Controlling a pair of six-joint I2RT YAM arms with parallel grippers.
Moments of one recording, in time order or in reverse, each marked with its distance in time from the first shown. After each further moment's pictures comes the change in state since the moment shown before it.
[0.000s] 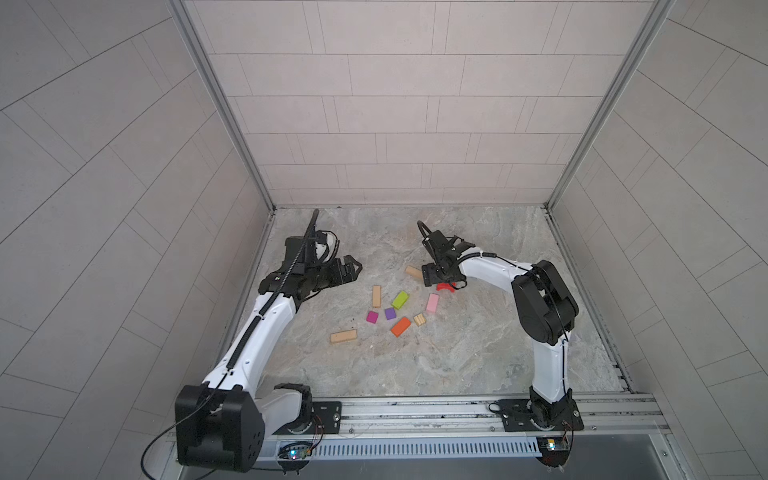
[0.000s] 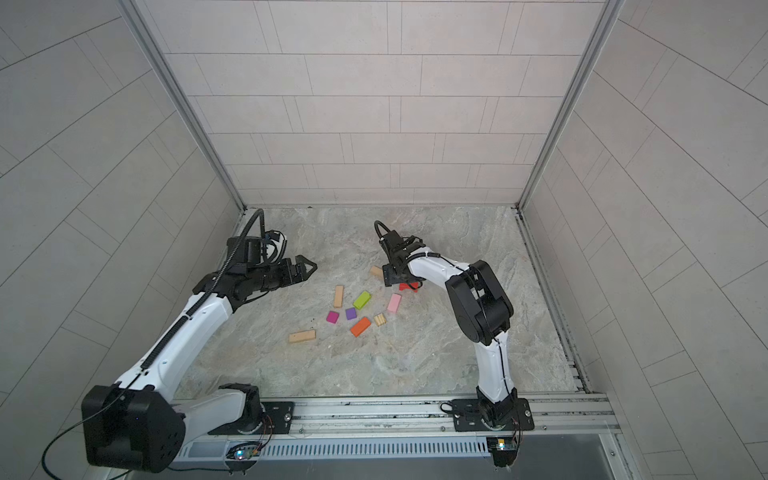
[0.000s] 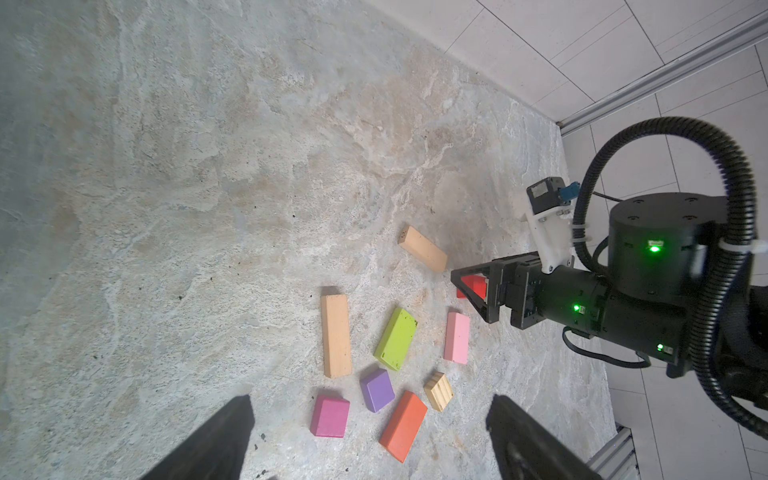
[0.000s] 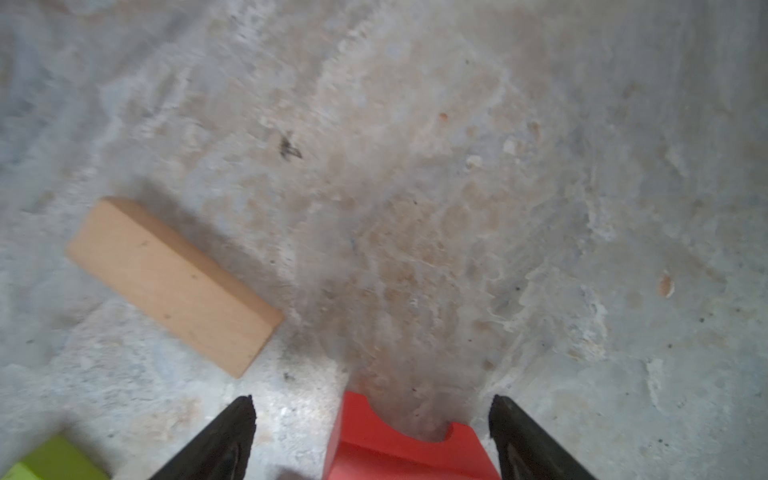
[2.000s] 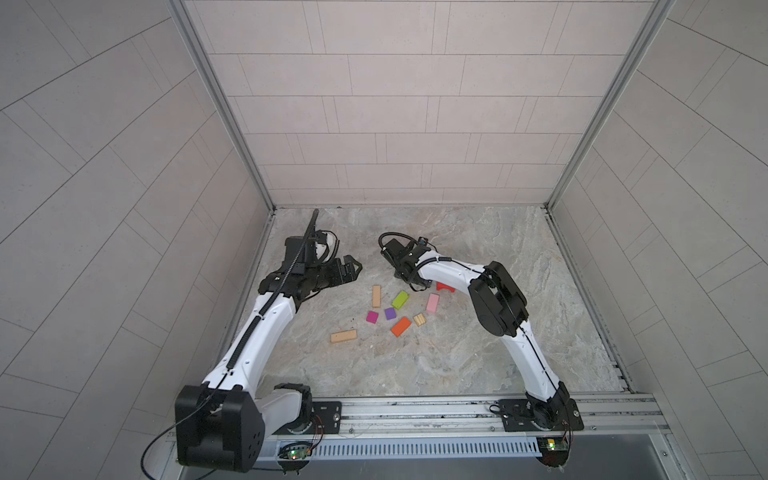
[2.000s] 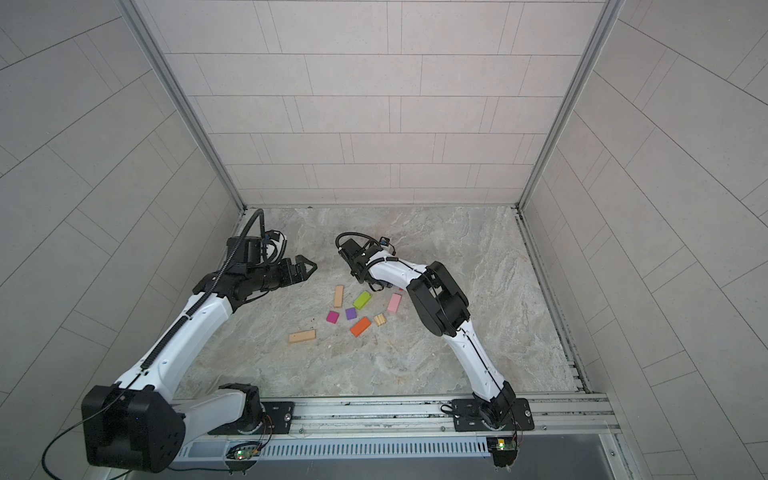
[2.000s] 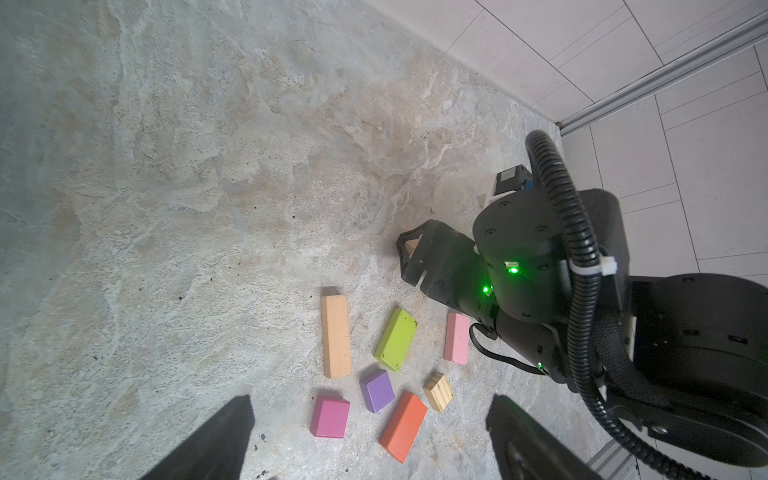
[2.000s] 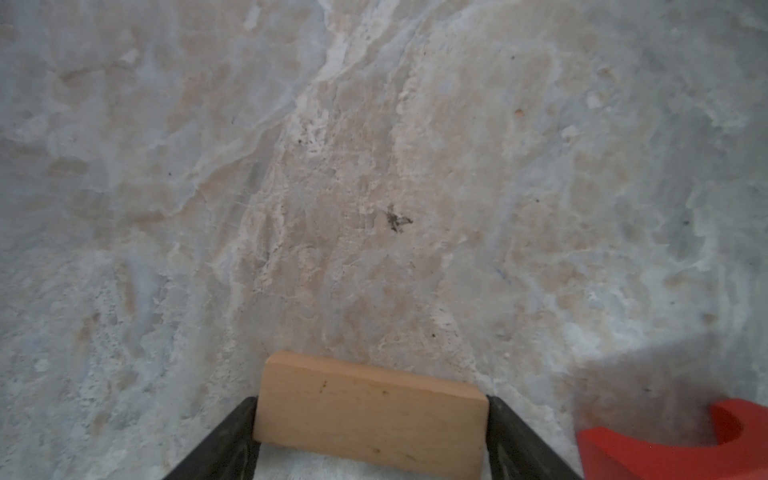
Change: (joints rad) left arm 0.000 0.000 0.000 0.001 0.000 0.000; right arm 0.173 0.325 0.386 -0.138 0.280 0.637
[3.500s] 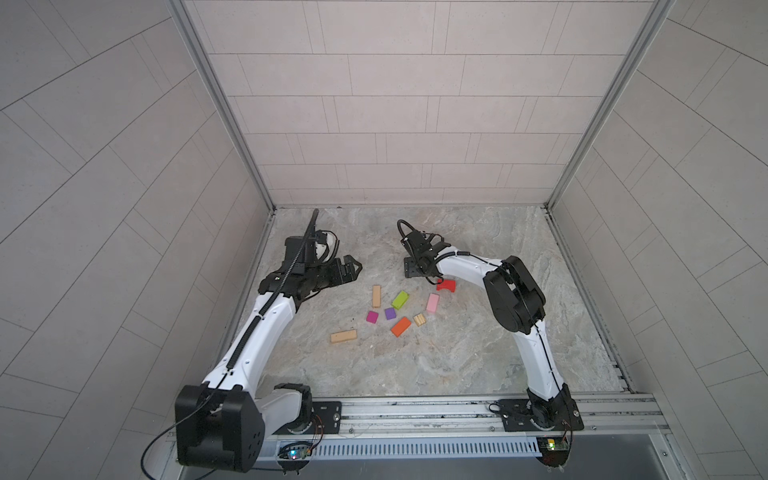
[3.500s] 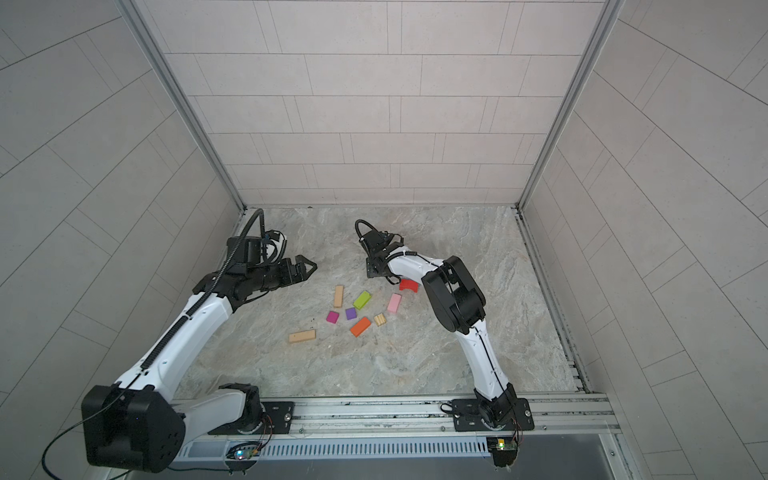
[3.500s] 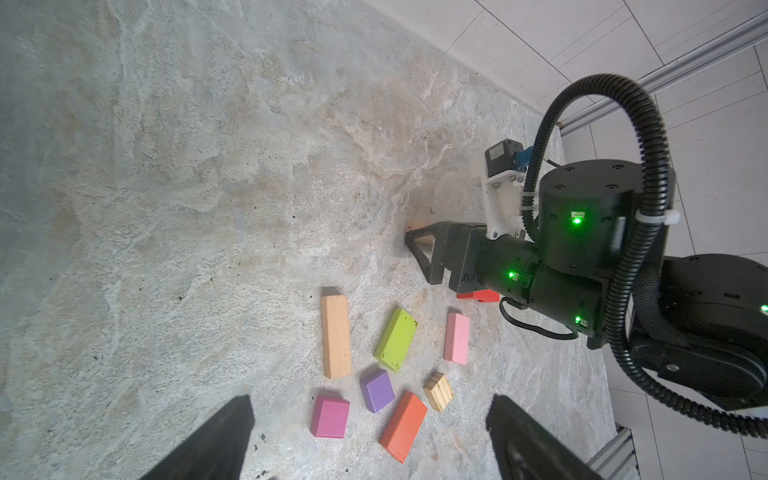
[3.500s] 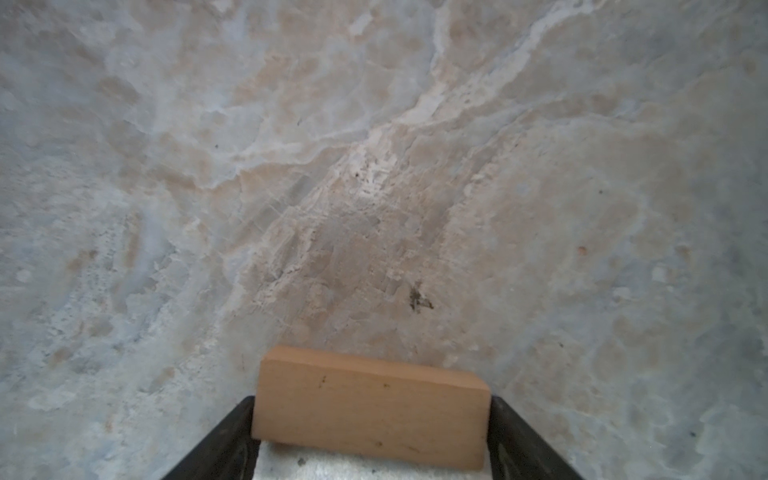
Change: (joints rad) left arm 0.000 0.000 0.000 0.000 0.000 0.000; right arm -0.115 -0.099 -0.181 0.233 -0.205 -0.534
